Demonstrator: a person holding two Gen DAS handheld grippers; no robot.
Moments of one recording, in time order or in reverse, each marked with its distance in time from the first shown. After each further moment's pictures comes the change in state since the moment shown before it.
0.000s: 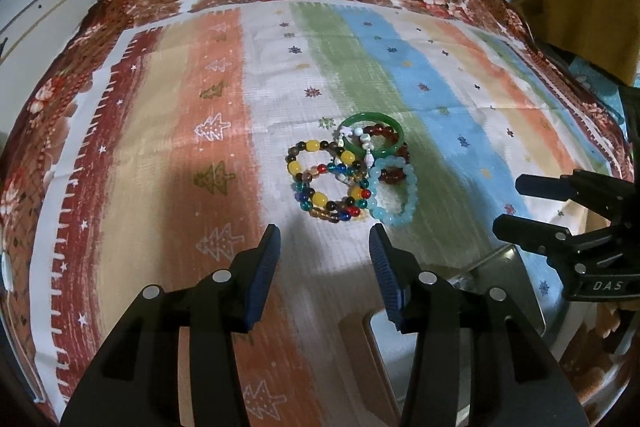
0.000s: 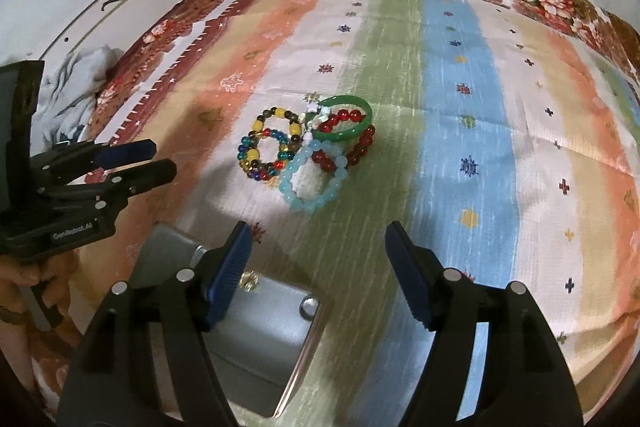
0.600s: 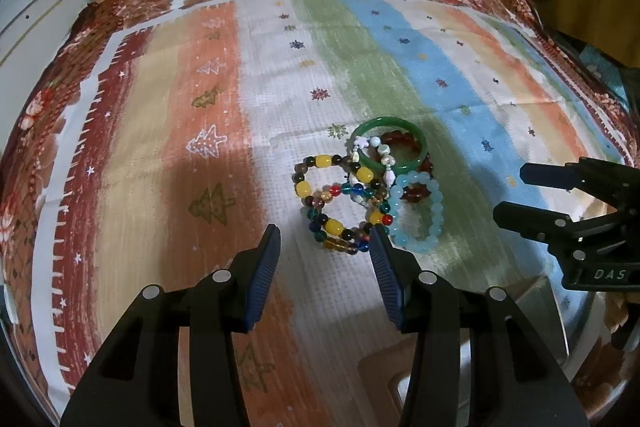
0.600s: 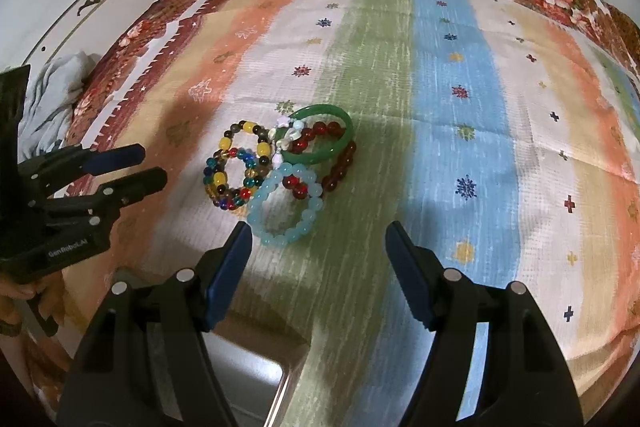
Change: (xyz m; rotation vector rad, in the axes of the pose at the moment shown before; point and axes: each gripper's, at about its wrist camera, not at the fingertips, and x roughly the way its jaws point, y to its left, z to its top) left arm 0.037 0.007 0.028 0.030 0.053 0.030; right arm 0.034 -0.019 0.029 0.037 0.045 -0.020
